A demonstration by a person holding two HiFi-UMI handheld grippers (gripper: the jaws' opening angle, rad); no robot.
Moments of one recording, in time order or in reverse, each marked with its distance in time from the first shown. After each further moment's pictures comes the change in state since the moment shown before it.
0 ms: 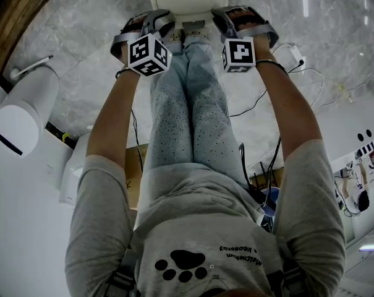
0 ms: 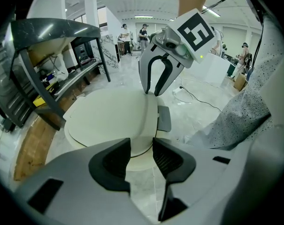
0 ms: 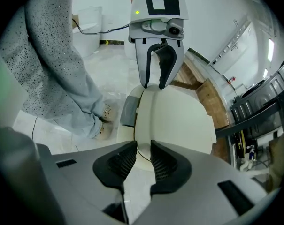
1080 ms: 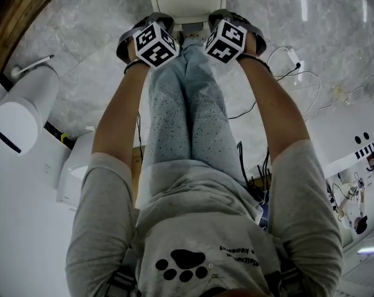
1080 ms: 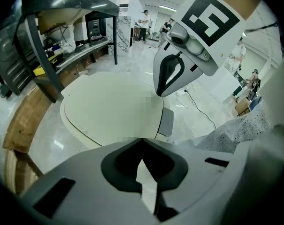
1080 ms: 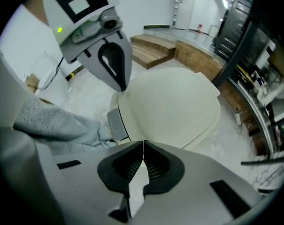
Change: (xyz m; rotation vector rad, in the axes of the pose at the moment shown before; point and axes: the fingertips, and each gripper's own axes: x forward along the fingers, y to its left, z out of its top) left arm 0.002 -0.004 0.000 -0.252 0.142 -0.094; right arm 0.003 -0.003 0.001 0.601 0.095 0.180
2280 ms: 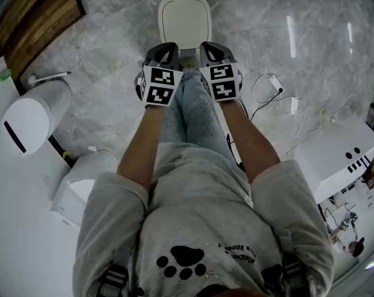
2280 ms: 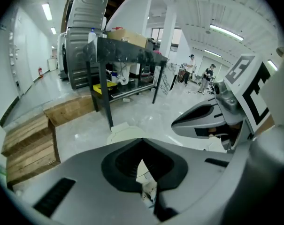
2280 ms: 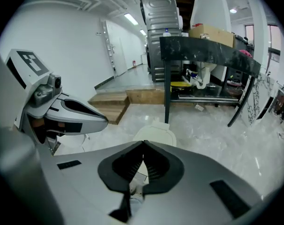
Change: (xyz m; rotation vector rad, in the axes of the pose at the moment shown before) left arm -0.239 -0.008 0.118 -0.517 -0.406 0.286; right arm -0.248 -0.024 0.072 0.698 -0.479 -0.209
